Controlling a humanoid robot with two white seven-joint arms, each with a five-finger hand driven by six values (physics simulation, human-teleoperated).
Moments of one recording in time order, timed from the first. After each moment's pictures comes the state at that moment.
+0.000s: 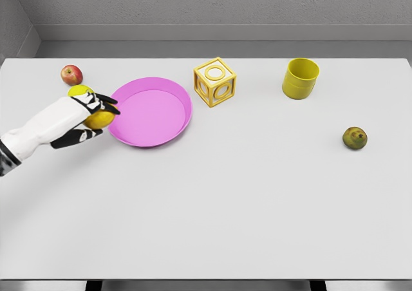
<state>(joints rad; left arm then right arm) -0.16 0.62 -0.08 -1.56 -0.44 -0.61 -0.36 0.02 0.00 -0.22 0.02 0.08 -0.06 -0.08</state>
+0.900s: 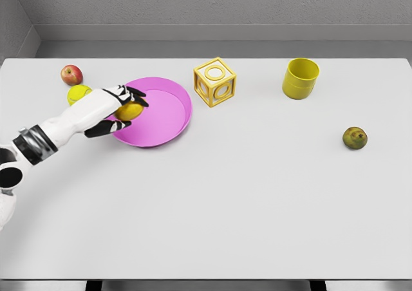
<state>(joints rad) -0.29 0.48 -0.16 -1.44 -0.52 -0.61 -0.37 0.02 0.00 -0.22 0.02 0.08 -0.06 -0.08</state>
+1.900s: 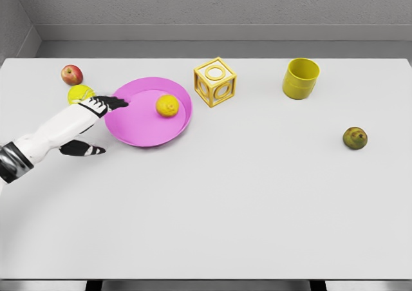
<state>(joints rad) -0.15 0.57 -0.08 -1.49 -0.46 -0.61 -0.37 0.02 0.00 -0.22 0.02 0.08 -0.06 -0.08</state>
